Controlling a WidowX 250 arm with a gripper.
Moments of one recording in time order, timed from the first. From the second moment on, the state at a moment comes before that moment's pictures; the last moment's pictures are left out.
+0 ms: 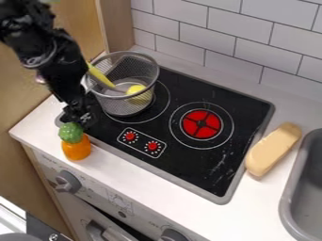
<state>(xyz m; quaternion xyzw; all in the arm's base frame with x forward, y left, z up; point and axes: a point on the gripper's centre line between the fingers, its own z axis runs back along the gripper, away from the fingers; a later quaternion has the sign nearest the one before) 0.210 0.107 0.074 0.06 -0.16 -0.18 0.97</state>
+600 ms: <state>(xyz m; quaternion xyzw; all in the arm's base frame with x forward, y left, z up) 0.205 0.122 0.064 0.05 -0.16 -0.19 0.97</state>
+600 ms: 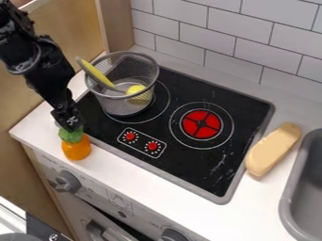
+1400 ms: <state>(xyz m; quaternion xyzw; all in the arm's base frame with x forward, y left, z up) 0.193 0.103 0.069 0.05 -0.16 -0.16 0.97</state>
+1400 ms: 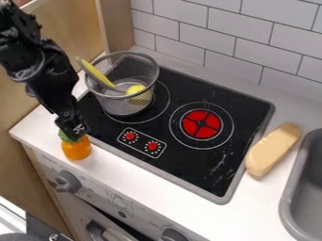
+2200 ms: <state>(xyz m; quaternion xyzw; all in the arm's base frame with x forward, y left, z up) 0.182 0.102 0.048 0.07 -0.21 -0.17 0.96</state>
